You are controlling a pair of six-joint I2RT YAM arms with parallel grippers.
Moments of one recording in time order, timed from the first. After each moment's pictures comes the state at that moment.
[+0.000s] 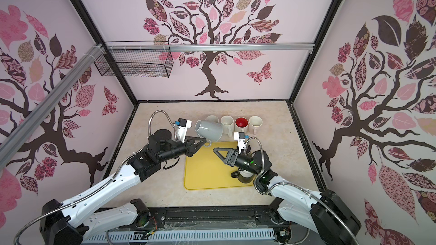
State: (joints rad) left arm -0.73 1.07 0.85 -0.05 0.28 -0.58; right arm 0.67 1.06 0.31 0.96 -0.50 1.16
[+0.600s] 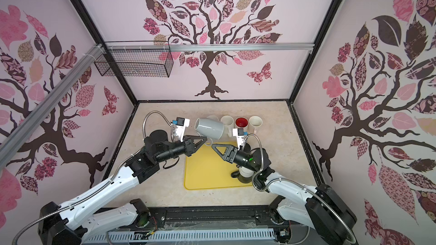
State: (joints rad) left arm -0.73 1.04 0.82 0.05 0.34 -0.65; right arm 0.67 1.13 0.36 1.05 -0.51 1.22
